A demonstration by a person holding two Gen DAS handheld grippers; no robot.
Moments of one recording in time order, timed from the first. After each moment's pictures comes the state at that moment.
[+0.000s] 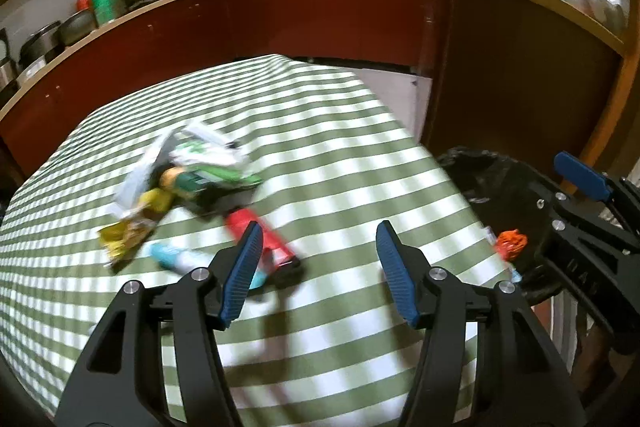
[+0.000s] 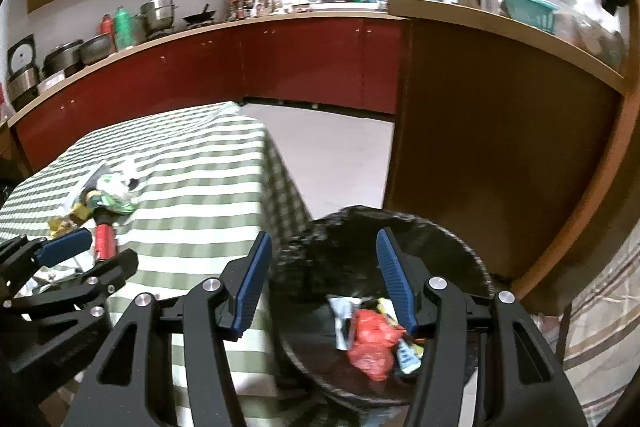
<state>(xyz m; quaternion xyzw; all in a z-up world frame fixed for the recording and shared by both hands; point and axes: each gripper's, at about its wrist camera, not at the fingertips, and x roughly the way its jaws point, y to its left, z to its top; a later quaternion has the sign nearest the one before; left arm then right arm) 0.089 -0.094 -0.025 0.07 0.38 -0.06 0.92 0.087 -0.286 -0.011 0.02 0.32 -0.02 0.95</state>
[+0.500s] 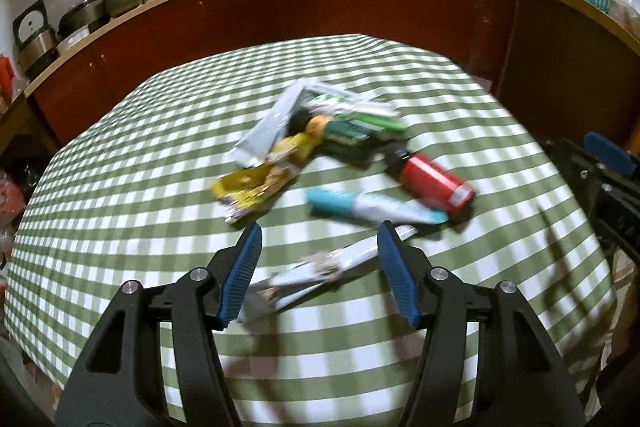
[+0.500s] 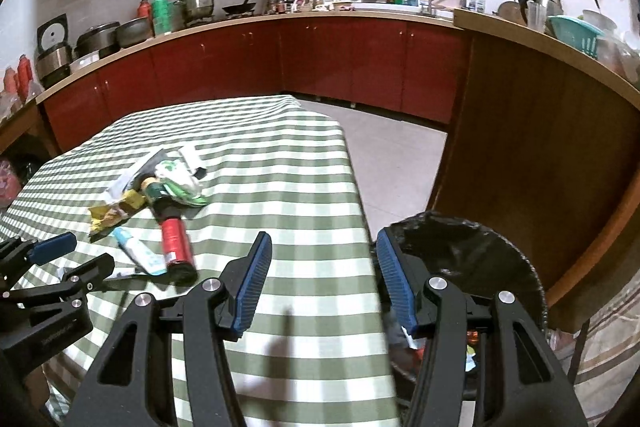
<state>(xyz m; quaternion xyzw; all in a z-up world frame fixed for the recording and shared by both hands) 0.068 0.006 -0.028 0.06 0.40 0.00 0.92 0.087 -0.220 -0.007 0.00 0.32 0.04 0.95</state>
